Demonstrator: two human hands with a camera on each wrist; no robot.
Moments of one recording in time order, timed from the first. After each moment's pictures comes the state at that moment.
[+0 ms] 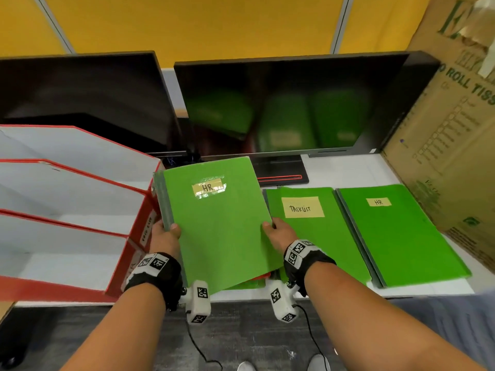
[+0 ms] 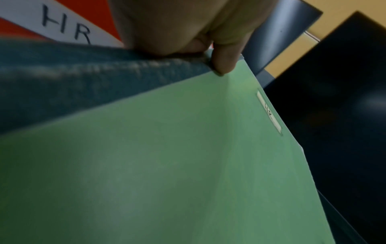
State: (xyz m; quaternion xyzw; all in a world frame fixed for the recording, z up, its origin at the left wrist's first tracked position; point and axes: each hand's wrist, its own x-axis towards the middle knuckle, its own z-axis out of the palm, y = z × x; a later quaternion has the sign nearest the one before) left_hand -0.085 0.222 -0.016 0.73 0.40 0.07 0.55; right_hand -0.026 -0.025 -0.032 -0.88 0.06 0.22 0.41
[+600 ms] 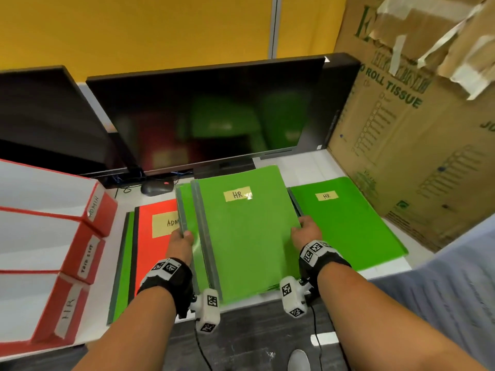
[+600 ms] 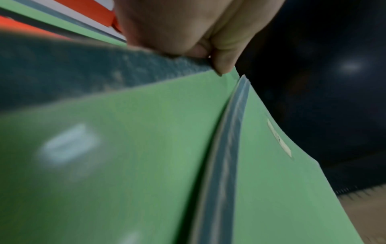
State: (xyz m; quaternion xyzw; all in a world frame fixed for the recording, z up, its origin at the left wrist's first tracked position) left_hand -0.036 0.099 -0.042 0.76 0.33 -0.07 0.56; right_hand -0.013 -0.183 -0.051 -0.86 0.27 0.06 0.42
